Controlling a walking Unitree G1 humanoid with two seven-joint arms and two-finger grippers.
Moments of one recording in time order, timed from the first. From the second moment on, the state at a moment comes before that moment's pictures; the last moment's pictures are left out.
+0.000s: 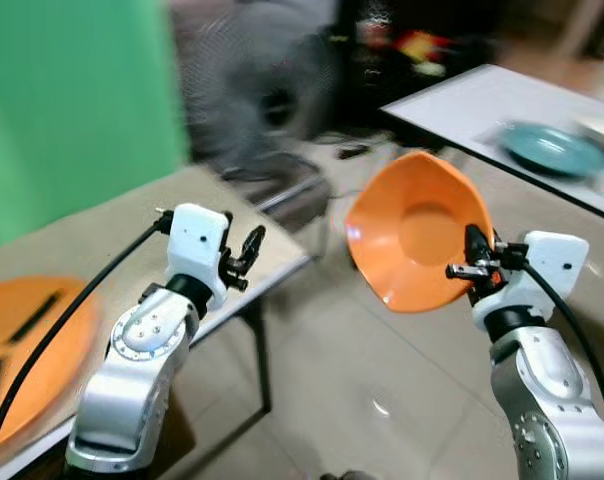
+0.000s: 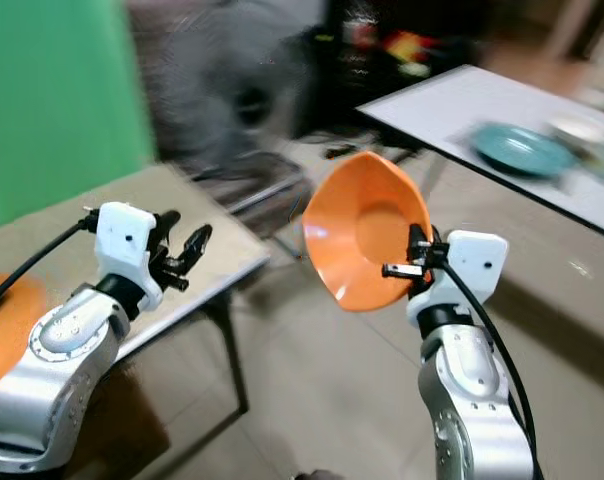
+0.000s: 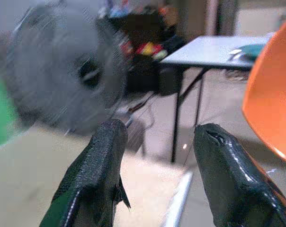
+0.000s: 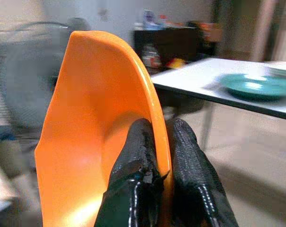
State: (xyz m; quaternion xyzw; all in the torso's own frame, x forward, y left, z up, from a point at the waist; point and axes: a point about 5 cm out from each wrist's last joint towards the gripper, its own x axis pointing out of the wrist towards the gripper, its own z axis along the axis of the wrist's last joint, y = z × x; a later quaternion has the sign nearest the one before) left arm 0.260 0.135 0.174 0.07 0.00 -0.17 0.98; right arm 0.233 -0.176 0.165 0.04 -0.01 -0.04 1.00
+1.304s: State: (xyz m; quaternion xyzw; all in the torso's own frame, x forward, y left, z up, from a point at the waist) left arm 0.260 0.115 0.175 0.03 -0.02 -0.21 0.98; right arm 0.218 -0.205 0.154 0.05 0.03 -0.12 0.99
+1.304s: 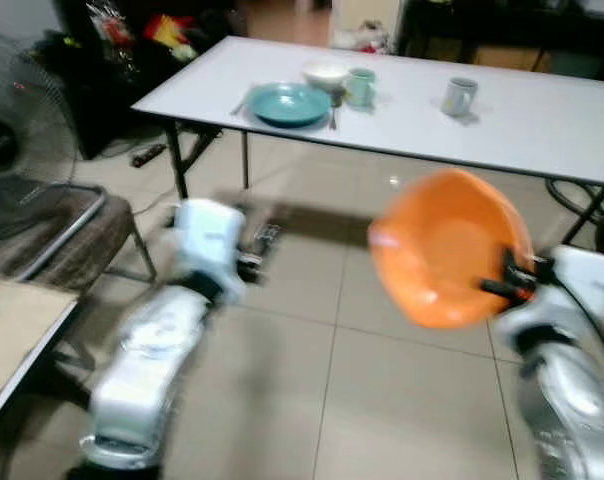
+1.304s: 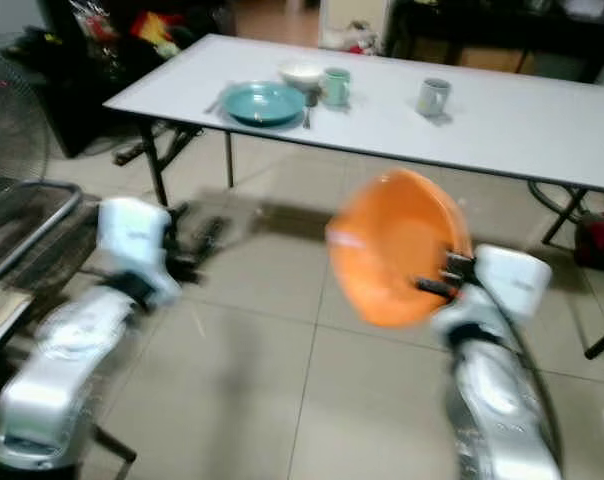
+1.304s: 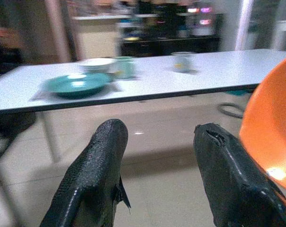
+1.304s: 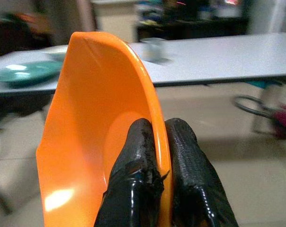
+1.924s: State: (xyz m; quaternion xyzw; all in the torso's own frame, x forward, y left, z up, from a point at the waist) left arm 0.255 0.141 0.153 0.05 0.01 -0.18 0.98; right arm 0.216 -0.207 0.155 0.07 0.01 -0.12 0.99
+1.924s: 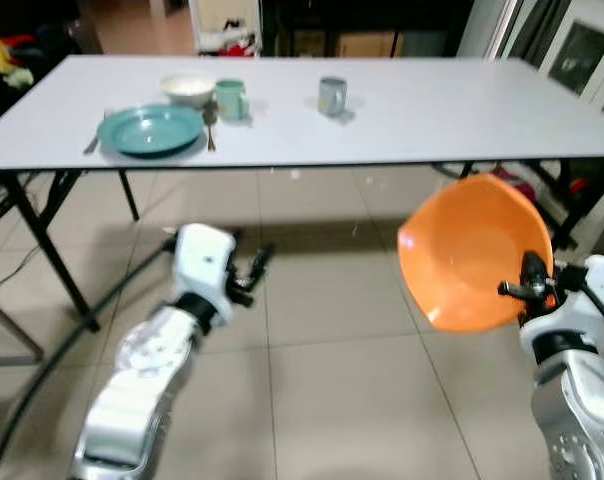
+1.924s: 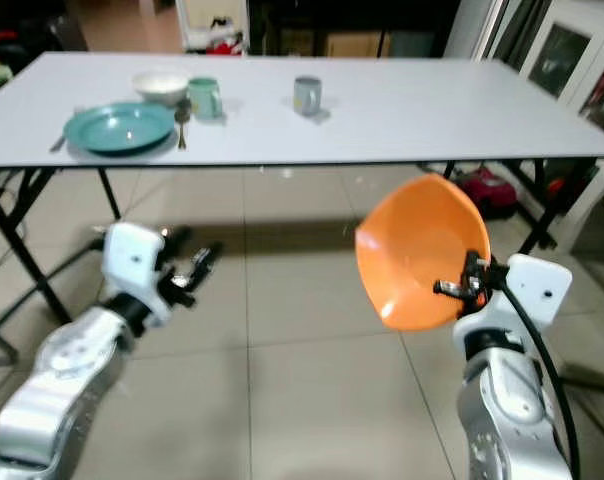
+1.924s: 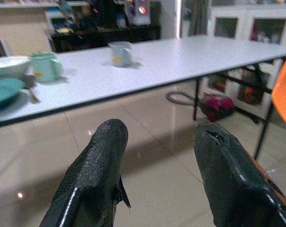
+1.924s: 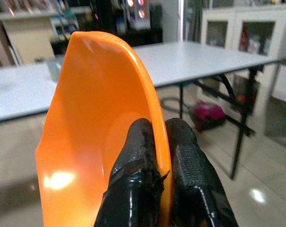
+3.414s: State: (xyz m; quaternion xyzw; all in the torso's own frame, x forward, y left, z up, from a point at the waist) left arm 0.256 0.145 0.151 0.06 0.01 -0.19 0.98; right arm 0.223 -0.194 0.147 0.08 0.01 -0.07 0.99
